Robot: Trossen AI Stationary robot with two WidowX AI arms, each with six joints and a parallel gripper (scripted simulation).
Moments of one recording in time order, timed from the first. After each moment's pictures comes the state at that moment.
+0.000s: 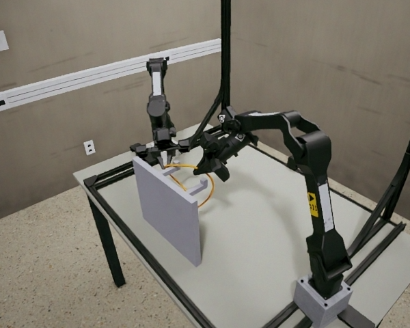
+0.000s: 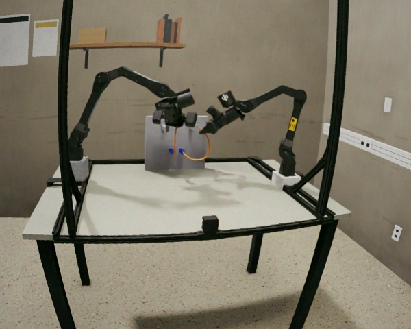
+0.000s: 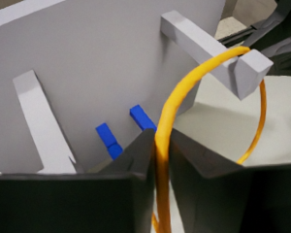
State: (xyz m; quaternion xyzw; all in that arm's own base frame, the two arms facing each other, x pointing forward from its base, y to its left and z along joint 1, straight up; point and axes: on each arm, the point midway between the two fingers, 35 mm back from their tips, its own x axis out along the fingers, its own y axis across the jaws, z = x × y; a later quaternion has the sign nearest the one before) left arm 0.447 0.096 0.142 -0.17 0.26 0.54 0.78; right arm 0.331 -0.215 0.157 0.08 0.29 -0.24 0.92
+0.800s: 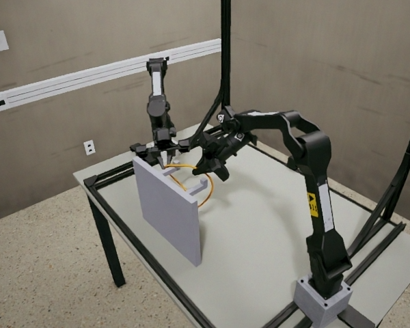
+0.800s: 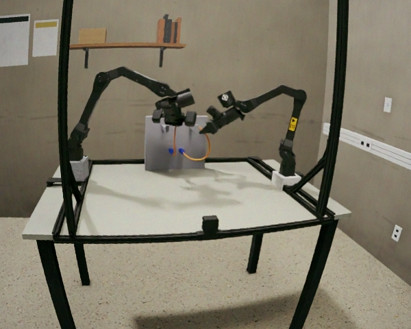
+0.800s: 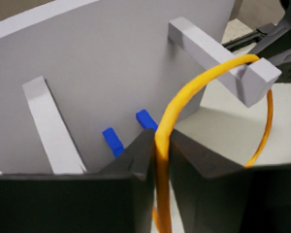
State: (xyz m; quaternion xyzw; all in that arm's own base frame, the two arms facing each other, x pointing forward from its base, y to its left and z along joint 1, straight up) left arm 0.444 0.101 0.145 -0.17 0.25 0.55 0.78; right arm 0.331 -0.215 0.157 0.08 0.29 -0.24 0.92
